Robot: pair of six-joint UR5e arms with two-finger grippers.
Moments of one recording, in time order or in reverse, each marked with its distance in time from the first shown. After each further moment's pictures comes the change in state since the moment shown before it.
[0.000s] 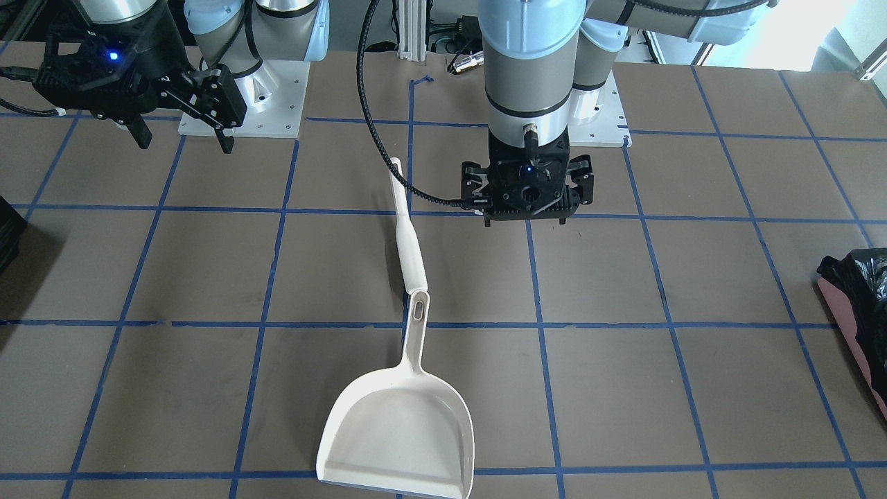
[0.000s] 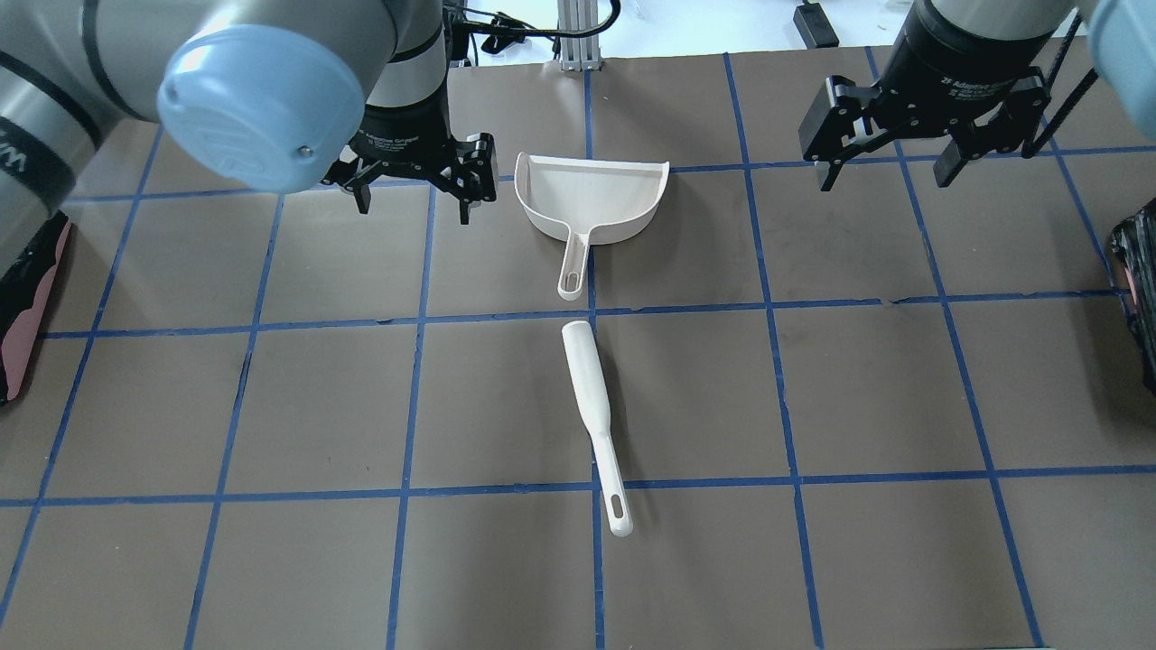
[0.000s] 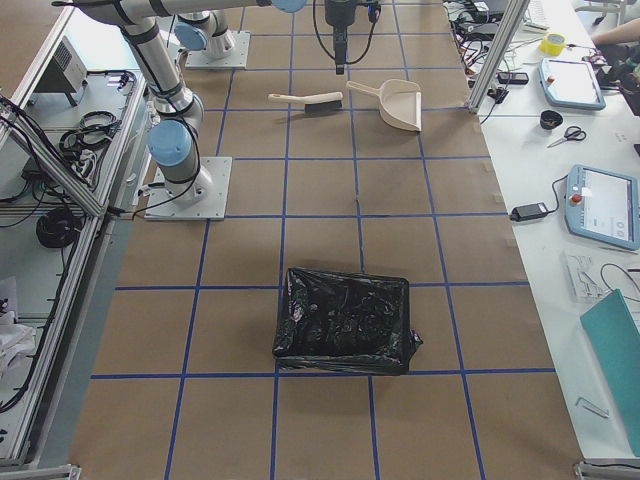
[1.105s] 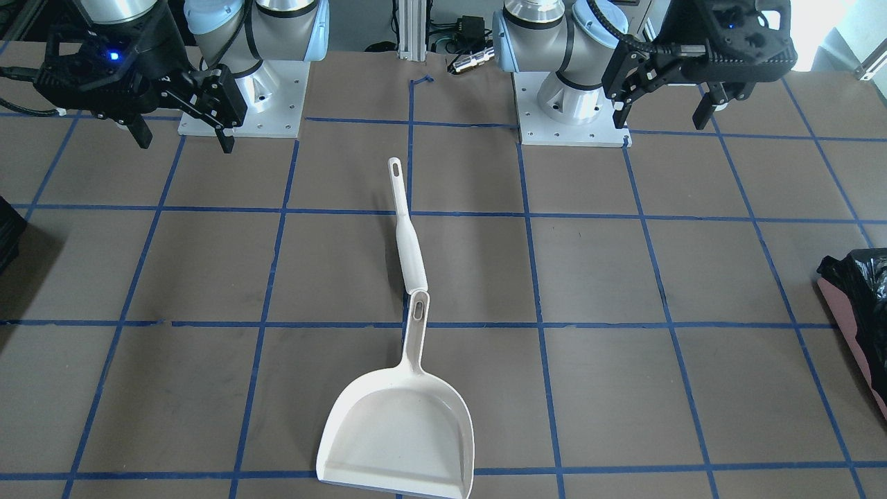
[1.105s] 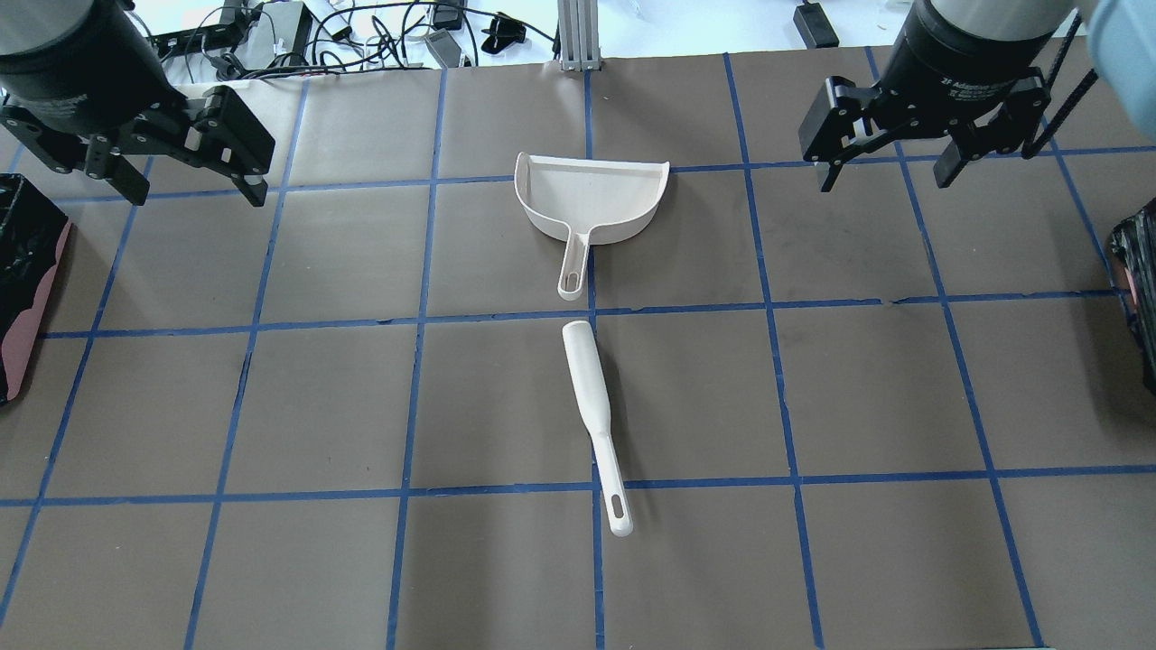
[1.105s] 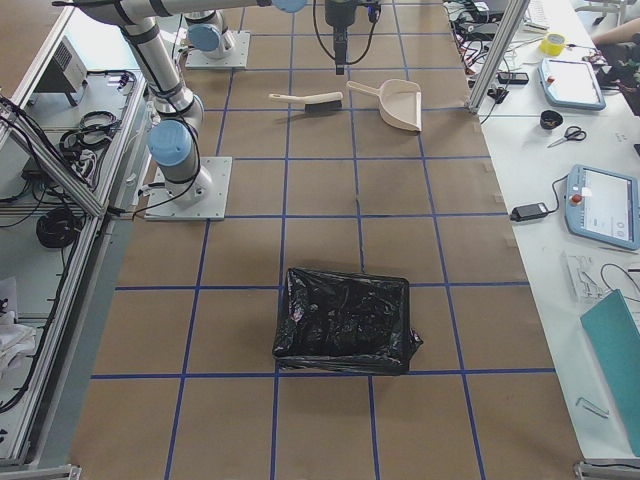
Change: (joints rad) left arm 0.322 0.235 -0.005 -0.156 -0.141 0.284; right arm 0.000 -0.001 0.000 0.000 0.000 0.000
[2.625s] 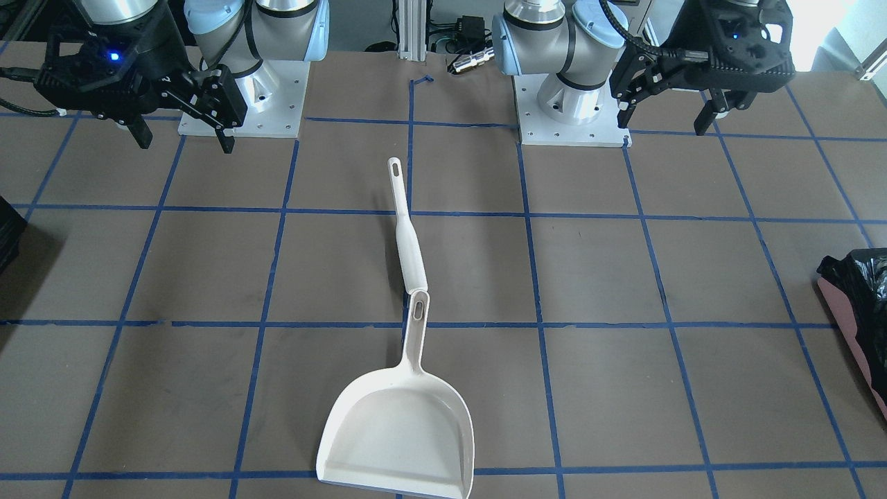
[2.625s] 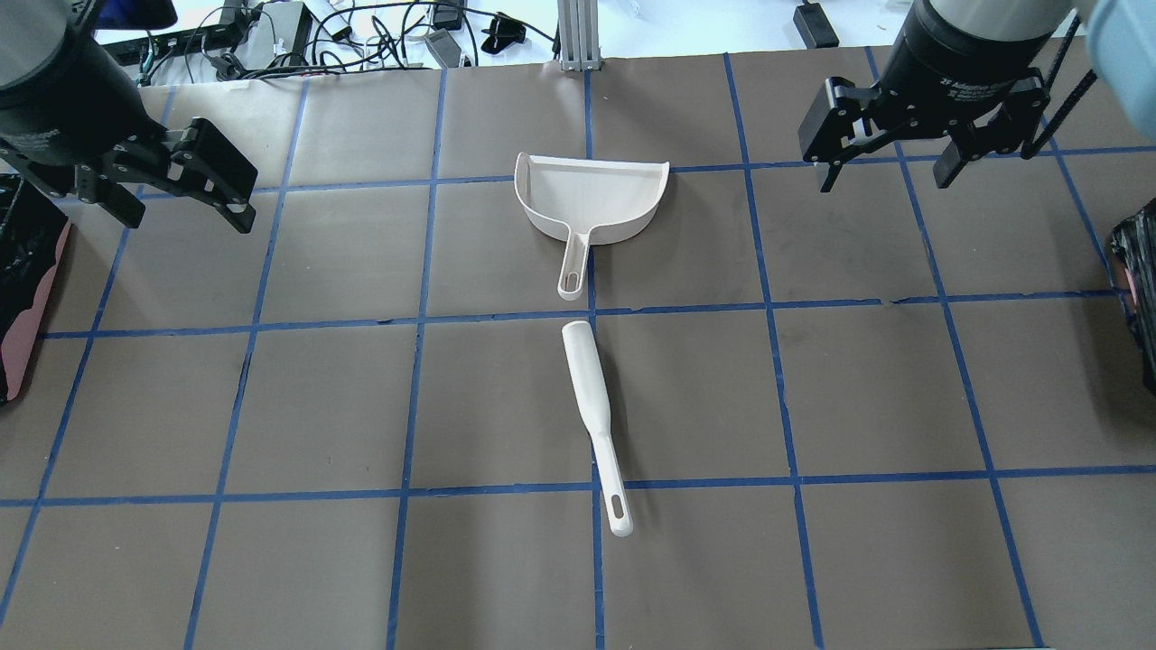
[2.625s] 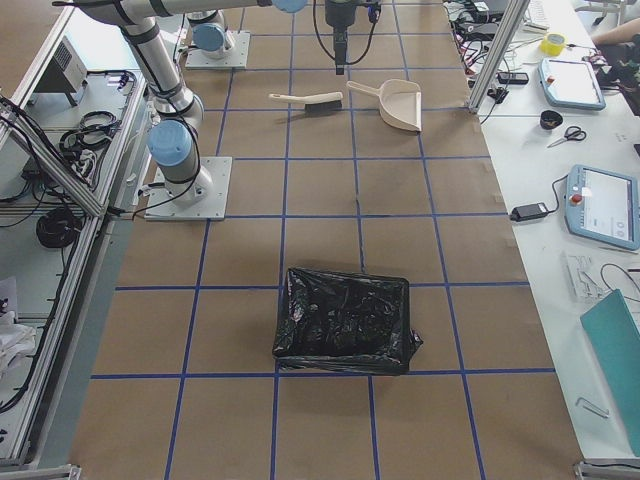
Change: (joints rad) left arm 0.044 0.027 -0.063 0.014 -0.028 0.117; right arm 0.000 0.001 0.000 0.000 0.000 0.000
